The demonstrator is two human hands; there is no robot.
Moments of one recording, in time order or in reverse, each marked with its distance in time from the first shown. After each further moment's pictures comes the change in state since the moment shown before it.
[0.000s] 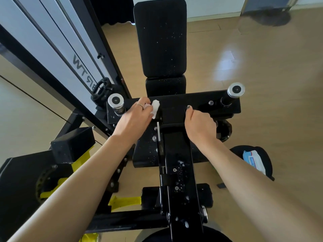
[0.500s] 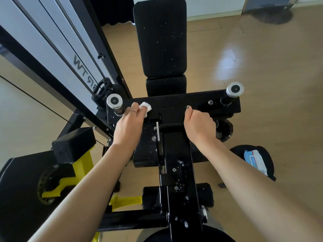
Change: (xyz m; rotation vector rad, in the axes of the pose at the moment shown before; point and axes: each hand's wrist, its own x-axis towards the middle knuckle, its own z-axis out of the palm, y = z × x) left_hand -0.015 0.016 0.007 -0.053 0.085 -0.256; right_hand -0.002 0.001 -0.001 0.029 0.011 -0.040
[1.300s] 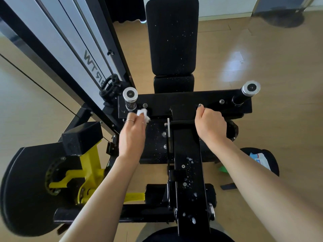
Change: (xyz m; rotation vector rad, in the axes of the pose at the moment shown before) left_hand -0.047 -0.013 0.003 -0.129 0.087 -0.266; right_hand 0.001 0.001 0.003 0.015 0.026 0.027
